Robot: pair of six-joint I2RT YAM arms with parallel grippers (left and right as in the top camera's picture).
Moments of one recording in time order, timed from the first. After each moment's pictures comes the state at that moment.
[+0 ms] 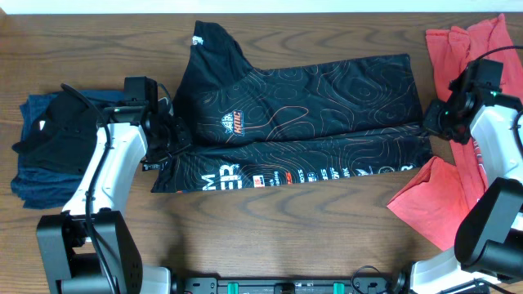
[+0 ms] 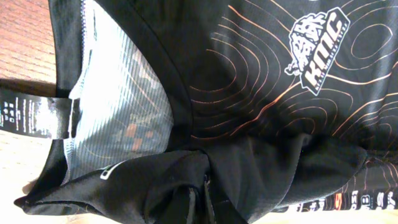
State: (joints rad) left arm 0.04 1.61 1.10 -0.86 0.25 -0.36; right arm -0.28 1.74 1.25 -0.77 -0.06 0.22
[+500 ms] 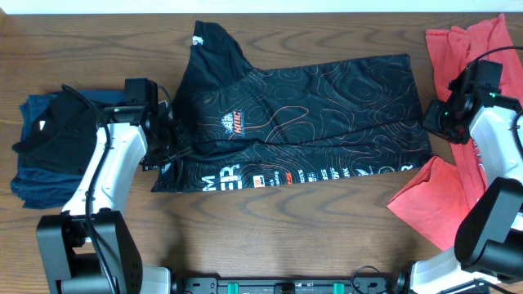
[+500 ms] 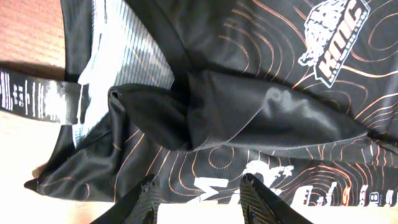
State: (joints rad) left arm 0.04 1.61 1.10 -0.91 0.24 -0.36; right arm -0.28 1.74 1.25 -0.76 -0.06 0.21
